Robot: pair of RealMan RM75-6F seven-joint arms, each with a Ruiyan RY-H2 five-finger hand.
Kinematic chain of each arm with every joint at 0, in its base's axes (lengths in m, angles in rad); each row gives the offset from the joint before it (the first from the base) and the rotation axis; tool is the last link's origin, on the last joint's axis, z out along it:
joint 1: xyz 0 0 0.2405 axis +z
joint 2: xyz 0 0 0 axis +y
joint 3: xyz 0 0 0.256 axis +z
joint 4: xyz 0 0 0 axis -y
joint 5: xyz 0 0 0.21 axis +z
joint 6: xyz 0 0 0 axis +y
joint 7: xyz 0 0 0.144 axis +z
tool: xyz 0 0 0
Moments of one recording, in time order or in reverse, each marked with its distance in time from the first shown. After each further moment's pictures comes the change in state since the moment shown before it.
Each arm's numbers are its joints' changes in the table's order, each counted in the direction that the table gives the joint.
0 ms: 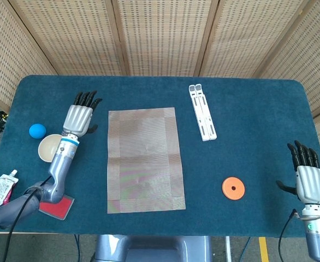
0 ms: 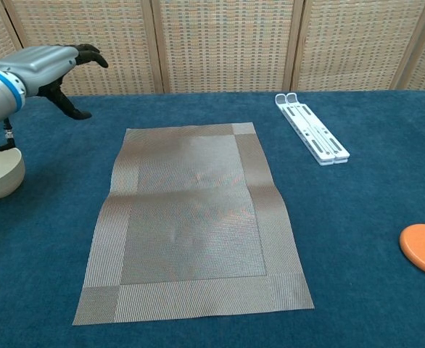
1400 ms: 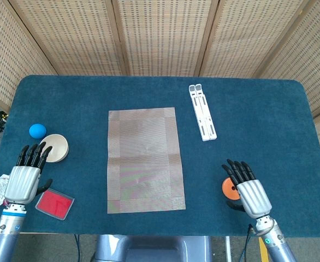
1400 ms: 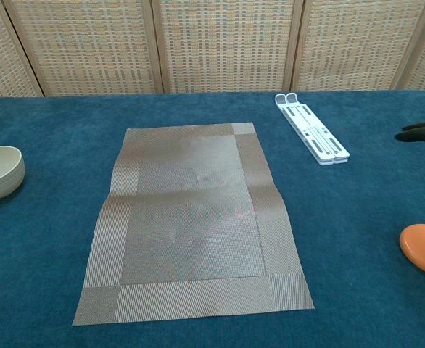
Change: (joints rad) left arm 0.538 0.346 0.308 0.631 0.234 0.512 0.146; right arm 0.061 -0.123 -0.149 0.162 -0.267 -0.063 -0.157
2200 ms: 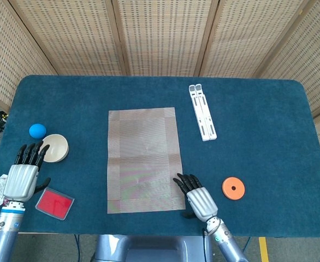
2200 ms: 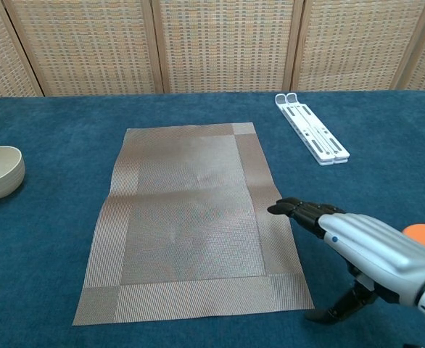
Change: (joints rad) left arm 0.013 0.000 -0.041 -0.015 -0.027 -0.050 -0.013; right arm 0.092 -0.382 0.004 -0.131 0.122 -0.197 -0.073
